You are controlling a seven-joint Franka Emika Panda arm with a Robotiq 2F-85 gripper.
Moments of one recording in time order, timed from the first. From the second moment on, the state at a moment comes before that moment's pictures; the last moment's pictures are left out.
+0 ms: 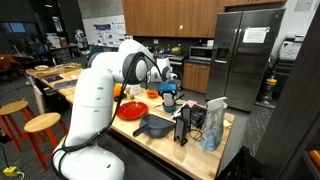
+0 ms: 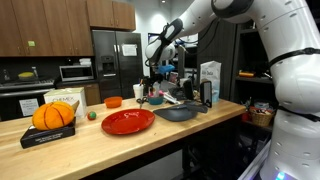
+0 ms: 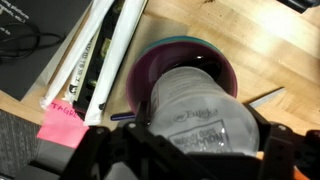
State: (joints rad) arm 0.02 0.40 0.03 -1.72 -0.09 2.31 -0.19
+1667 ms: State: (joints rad) arm 0.02 0.41 0.03 -1.71 -0.09 2.31 -0.19
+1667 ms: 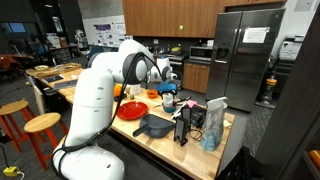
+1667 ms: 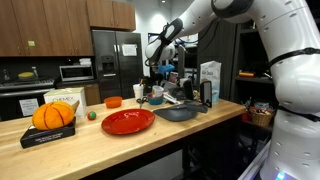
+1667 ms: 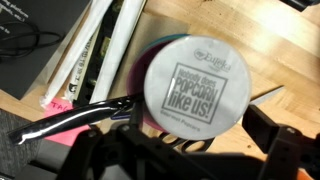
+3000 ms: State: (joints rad) arm 0.02 0.41 0.05 -1.70 -0.09 2.31 -0.19
